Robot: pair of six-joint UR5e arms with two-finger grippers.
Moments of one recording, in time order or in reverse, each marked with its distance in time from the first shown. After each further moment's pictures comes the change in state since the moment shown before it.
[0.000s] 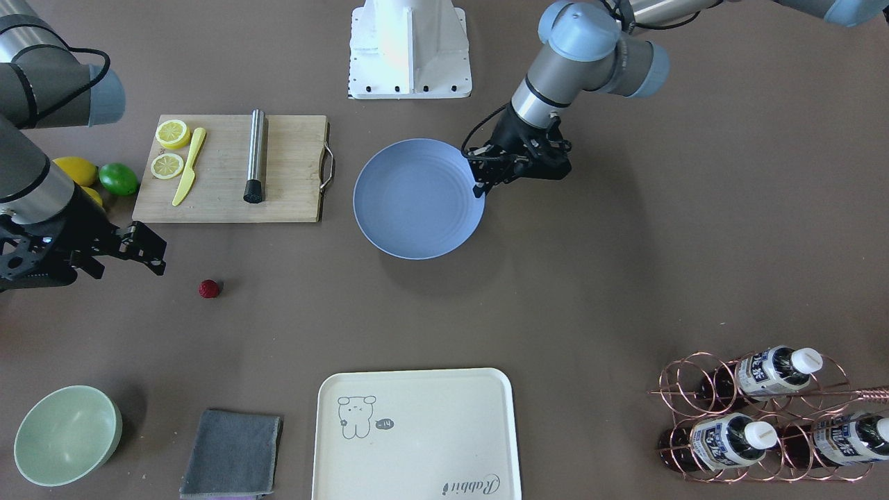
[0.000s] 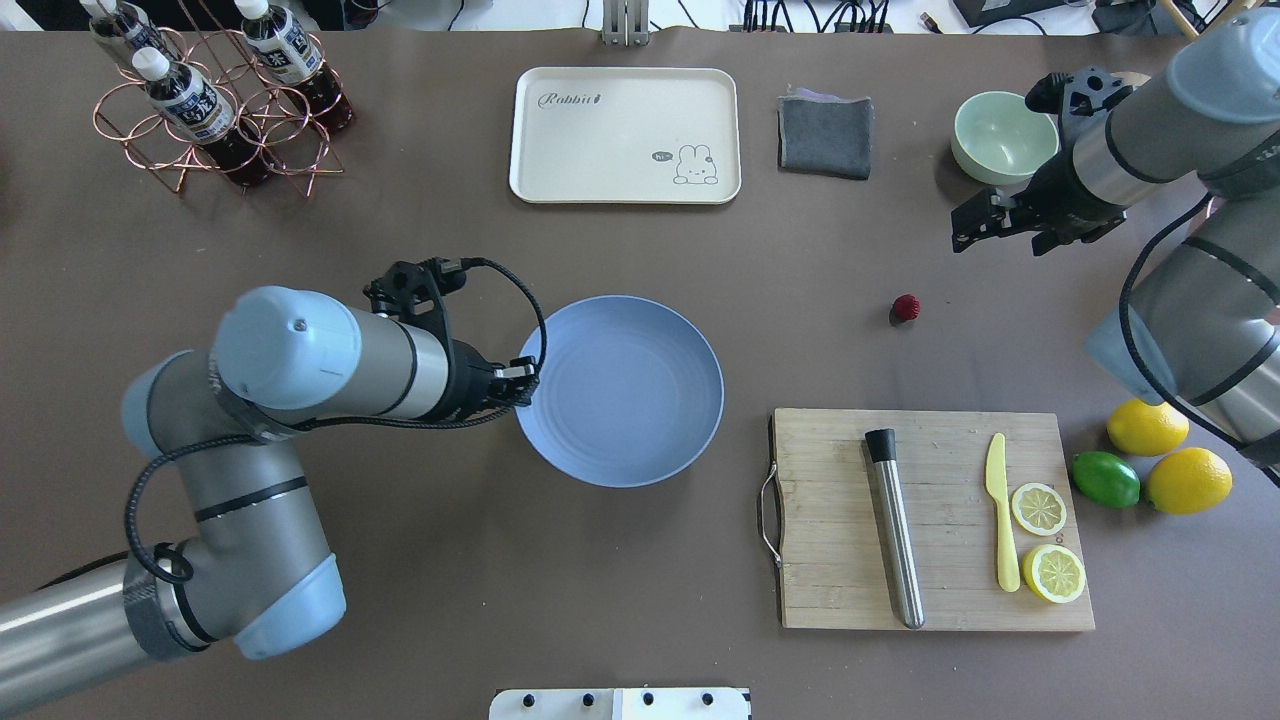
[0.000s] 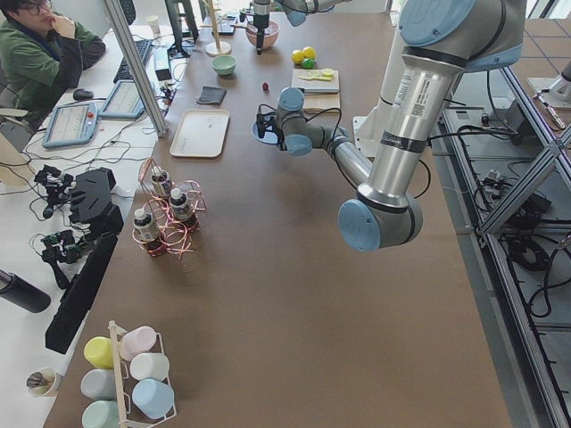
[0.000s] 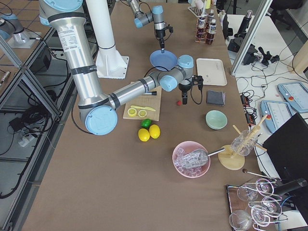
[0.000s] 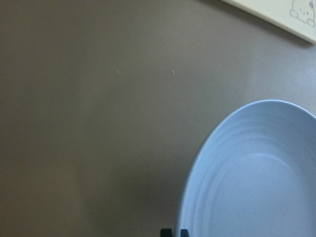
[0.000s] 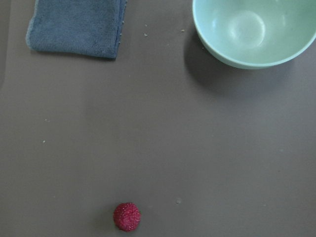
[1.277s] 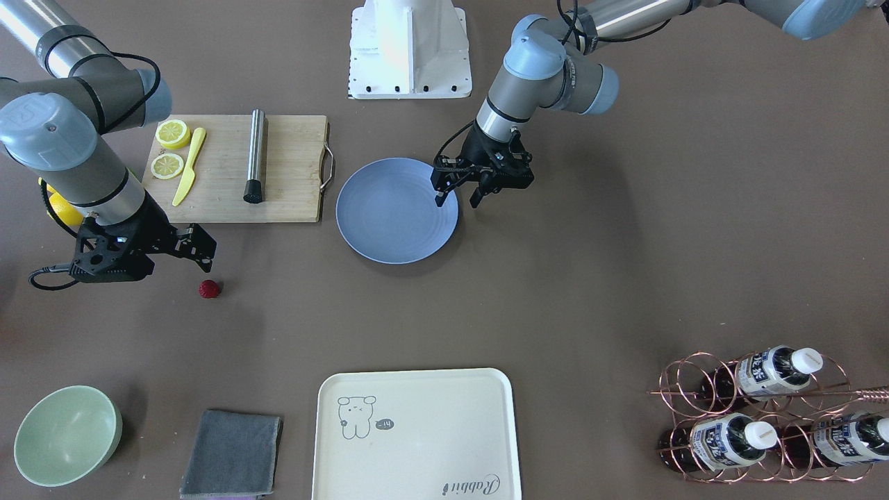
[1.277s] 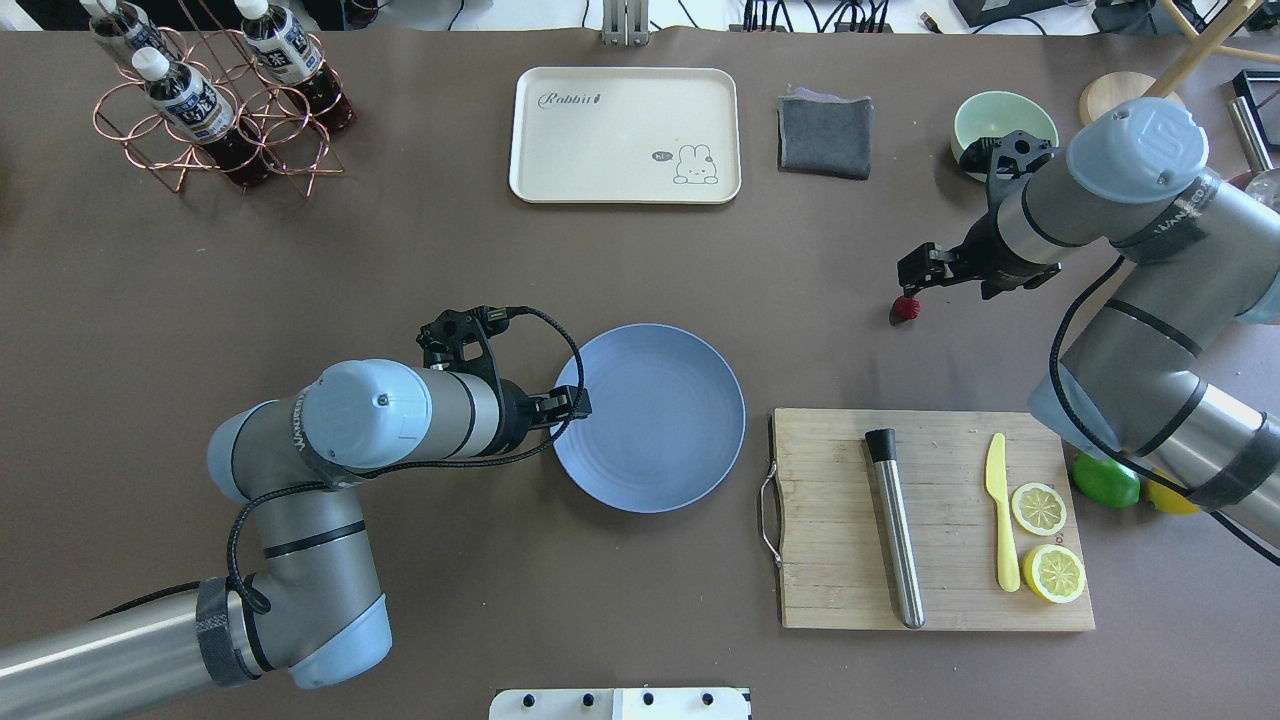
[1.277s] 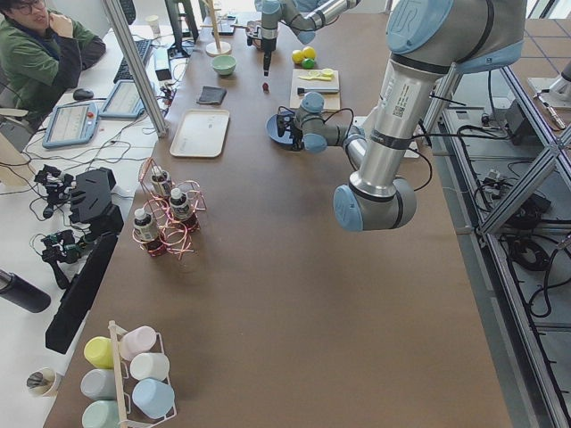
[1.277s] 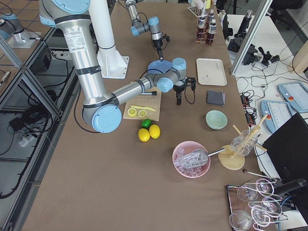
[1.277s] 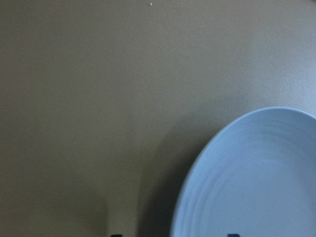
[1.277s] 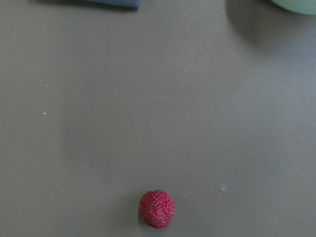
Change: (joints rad) left arm 0.059 -0.029 0.125 -0.112 0.109 -0.027; right arm -0.110 0.008 -0.043 0.055 -0.081 0.078
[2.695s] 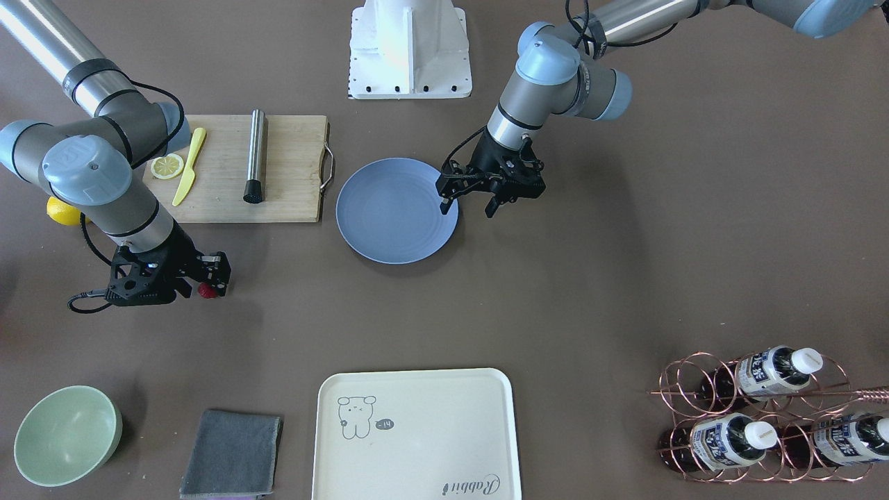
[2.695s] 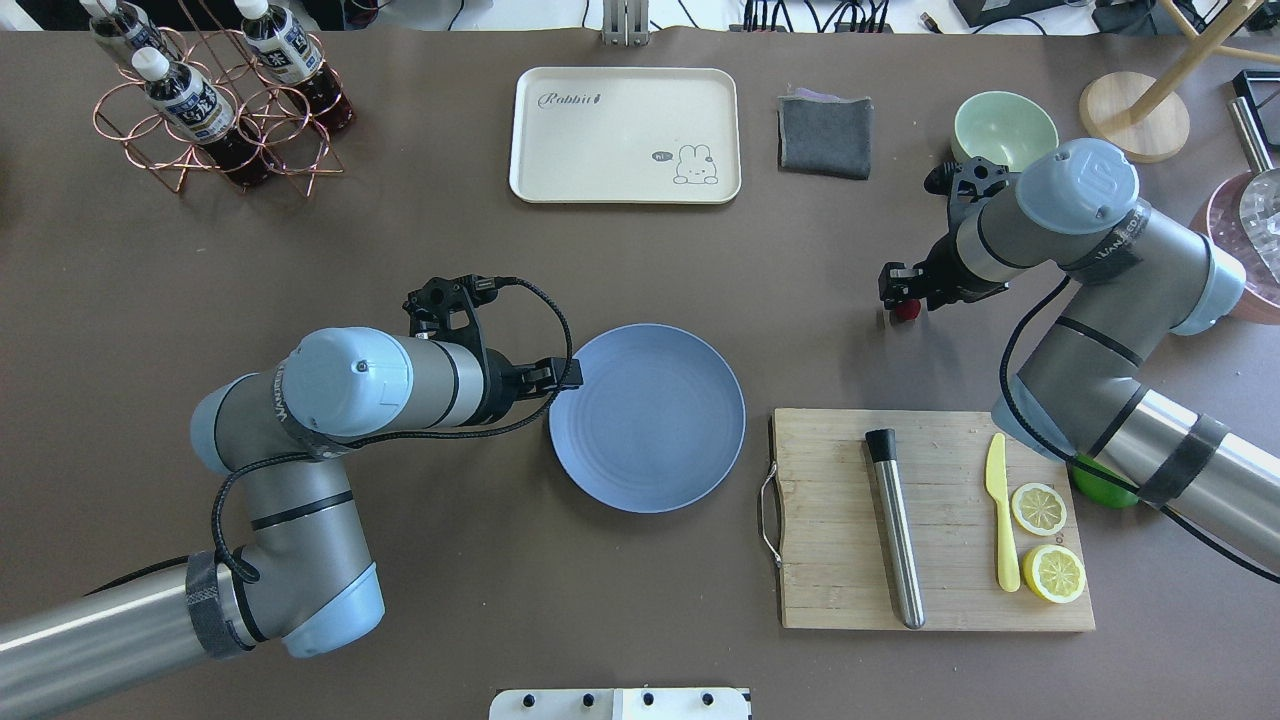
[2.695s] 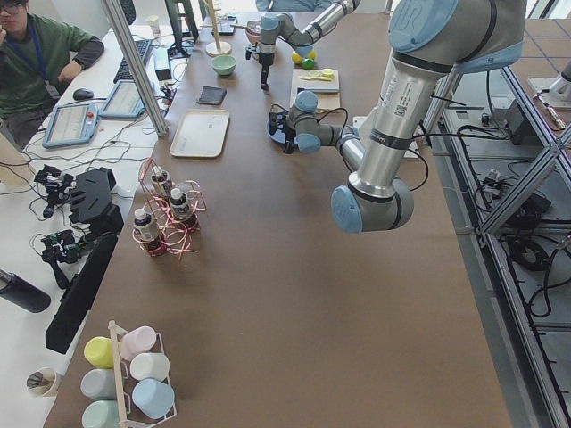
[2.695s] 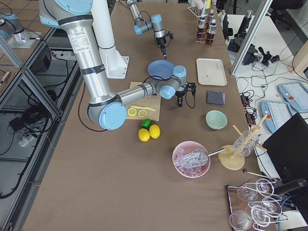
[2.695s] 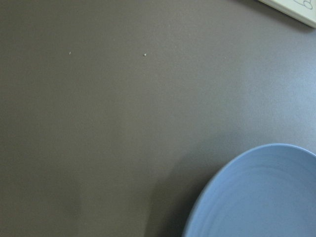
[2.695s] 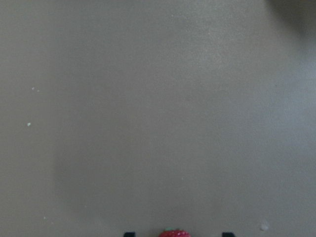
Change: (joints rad) left arm -0.044 0.002 0.001 -0.007 -0.009 0.068; right arm -0.042 0.046 -0.160 0.166 -0.027 0.055
